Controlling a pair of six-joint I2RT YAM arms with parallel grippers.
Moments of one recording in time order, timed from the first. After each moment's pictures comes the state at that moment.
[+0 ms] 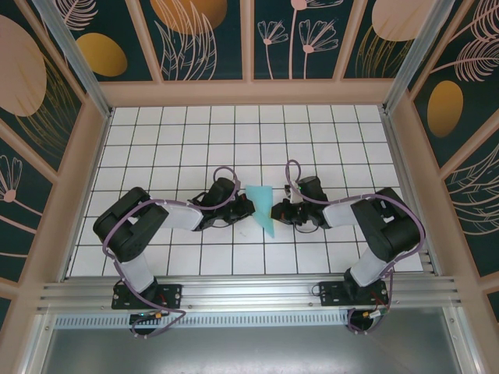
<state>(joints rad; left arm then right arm) -0.74 1.76 0.70 0.34 0.31 -1.10 0.48 1.64 0.51 0.26 -0.62 0.73</state>
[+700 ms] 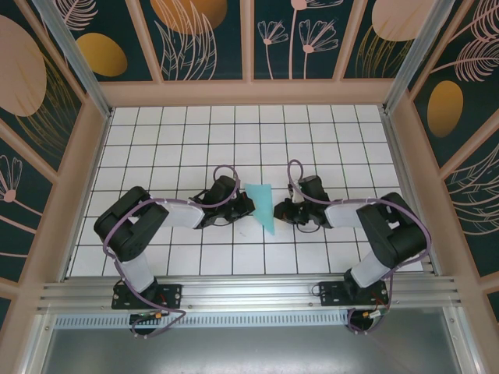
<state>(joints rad) -0.74 1.77 0.73 0.29 0.26 -1.10 0.48 1.57 0.52 0.15 -0.52 0.71</state>
